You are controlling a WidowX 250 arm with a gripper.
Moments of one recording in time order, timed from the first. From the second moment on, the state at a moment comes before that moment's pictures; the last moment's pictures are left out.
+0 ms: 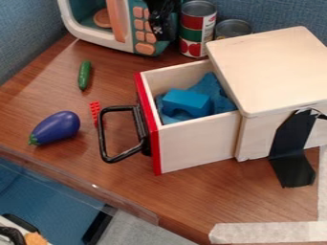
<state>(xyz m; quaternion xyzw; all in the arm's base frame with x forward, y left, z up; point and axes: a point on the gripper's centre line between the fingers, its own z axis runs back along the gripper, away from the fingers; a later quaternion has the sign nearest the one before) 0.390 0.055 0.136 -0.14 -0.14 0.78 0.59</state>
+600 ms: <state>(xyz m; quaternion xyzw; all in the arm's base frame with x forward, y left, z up) 0.358 0.025 0.152 -0.13 -0.12 0.75 0.64</state>
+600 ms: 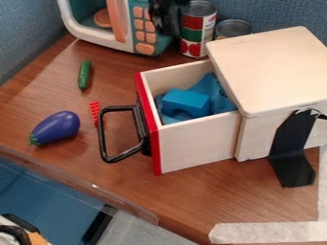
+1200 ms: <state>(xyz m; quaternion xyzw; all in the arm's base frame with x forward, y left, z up) 0.334 0.008 0.134 -0.12 -0.12 0.74 0.65</state>
